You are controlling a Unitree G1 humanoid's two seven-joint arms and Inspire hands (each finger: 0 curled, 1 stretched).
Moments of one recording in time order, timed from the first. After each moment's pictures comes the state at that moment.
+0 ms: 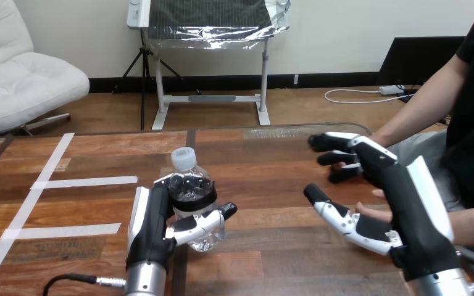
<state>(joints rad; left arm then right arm) -0.06 0.04 -0.10 0.50 0.22 -0.43 0.22 0.29 -0.20 -0.02 -0.30 -0.28 -0.36 0.07</state>
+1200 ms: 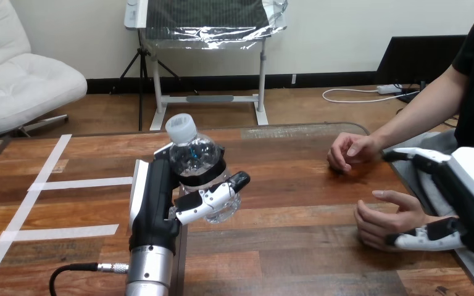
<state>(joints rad) -0.01 -0.02 -0.10 0.26 0.17 -0.47 0.16 0.25 -0.57 -0.22 -0.46 -0.62 0.04 0.36</state>
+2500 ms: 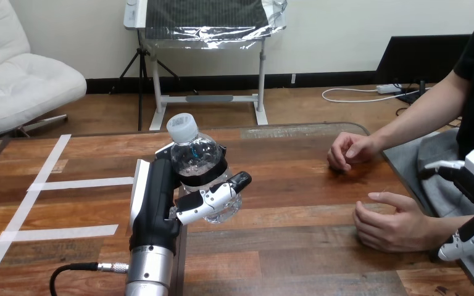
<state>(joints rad) -0.01 -0.02 -0.10 0.26 0.16 -0.47 0.14 0.14 -0.78 -0.18 -0.37 -0.72 0.18 0.61</state>
